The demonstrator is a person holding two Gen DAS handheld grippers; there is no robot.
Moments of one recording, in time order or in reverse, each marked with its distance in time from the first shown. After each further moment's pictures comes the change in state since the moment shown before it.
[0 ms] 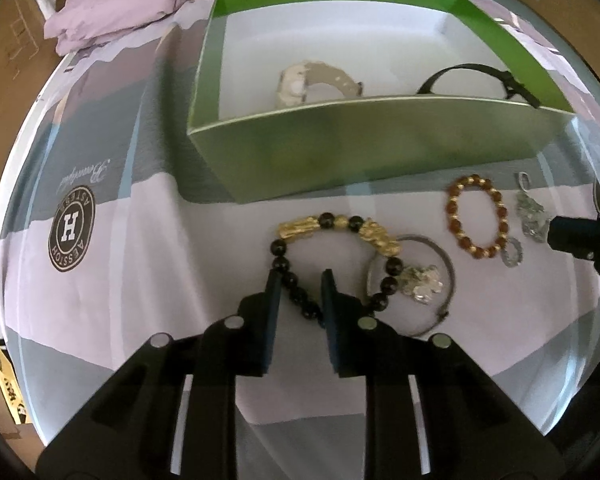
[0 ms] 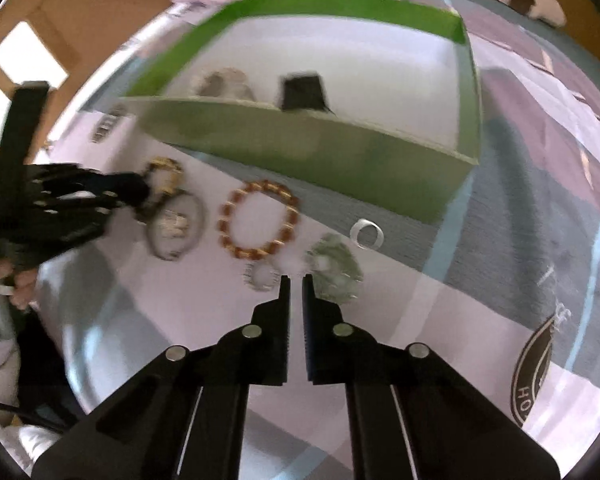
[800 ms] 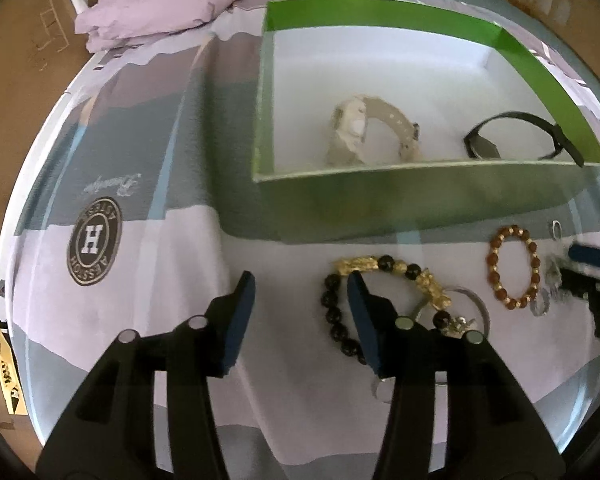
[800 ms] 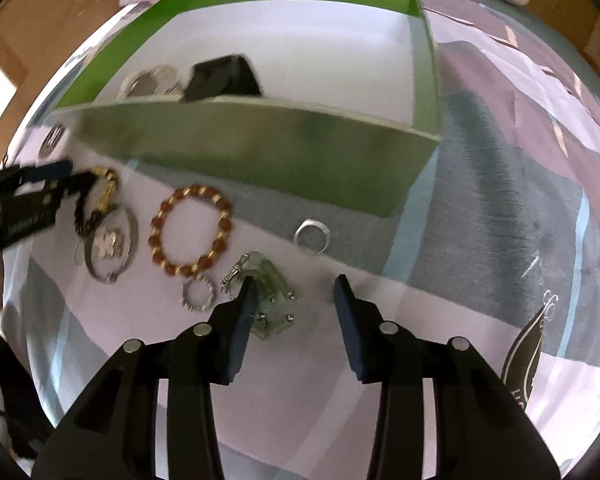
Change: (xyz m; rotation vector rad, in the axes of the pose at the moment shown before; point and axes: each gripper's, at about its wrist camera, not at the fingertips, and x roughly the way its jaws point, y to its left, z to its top) left arm 0.003 0.021 0.015 -0.090 -0.067 0.074; right arm 0.033 -0.002 0.006 0.041 0.069 -0.164
